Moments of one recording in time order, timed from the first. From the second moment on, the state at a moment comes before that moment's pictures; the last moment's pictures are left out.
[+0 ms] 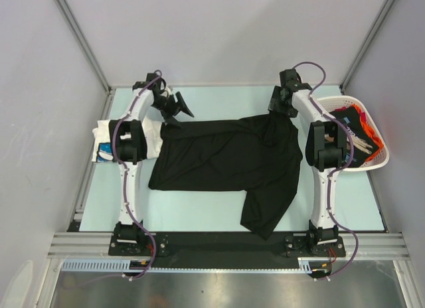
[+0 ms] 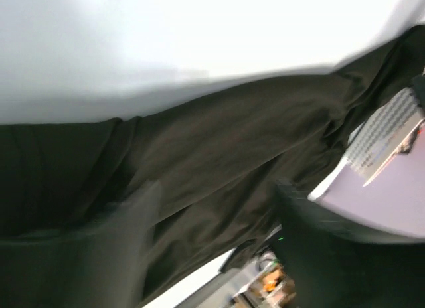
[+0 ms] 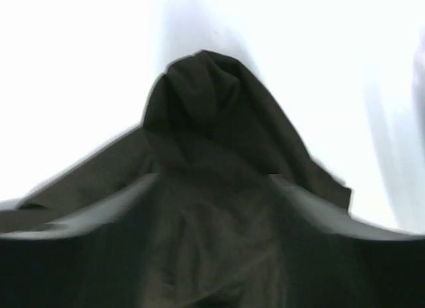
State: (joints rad) left arm -0.06 2.52 2.30 -1.04 0.63 -0.50; right arm 0.14 2.28 1.99 -0.70 0.16 0.41
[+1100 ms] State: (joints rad) left arm -0.05 2.55 2.24 -1.16 0.66 -0.49; right arm 0.07 2.31 1.99 -0.73 0.23 0.42
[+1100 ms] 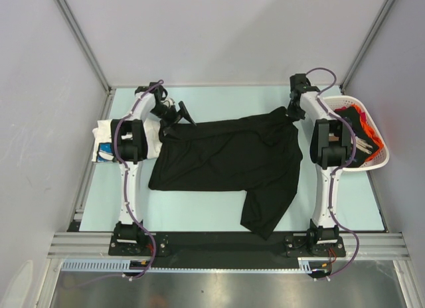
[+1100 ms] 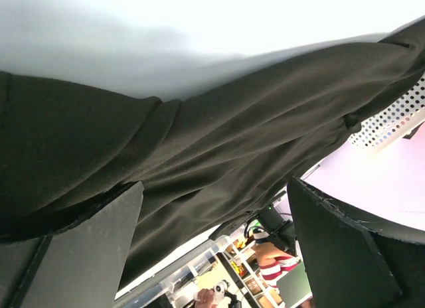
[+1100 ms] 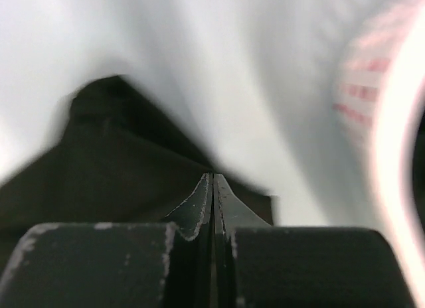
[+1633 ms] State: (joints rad) left arm -0.05 2.55 2.24 -1.16 0.66 -0.49; right arm 0.03 2.27 1.90 -0.75 0.26 0.46
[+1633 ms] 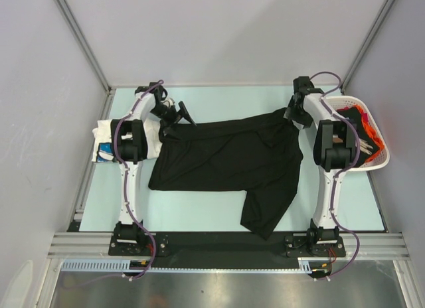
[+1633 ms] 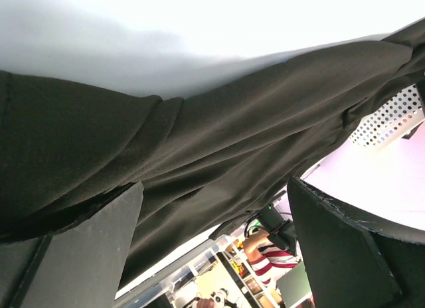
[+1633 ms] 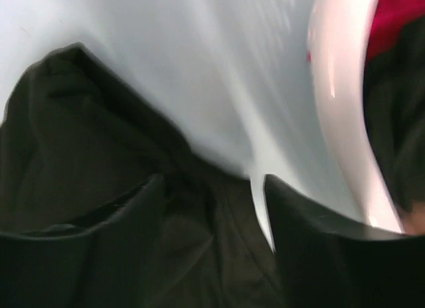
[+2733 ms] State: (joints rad) left arm -0.05 2.53 2.20 -1.14 0.67 -0.47; right arm -0.08 1.97 1.36 -0.31 -0.31 0.82
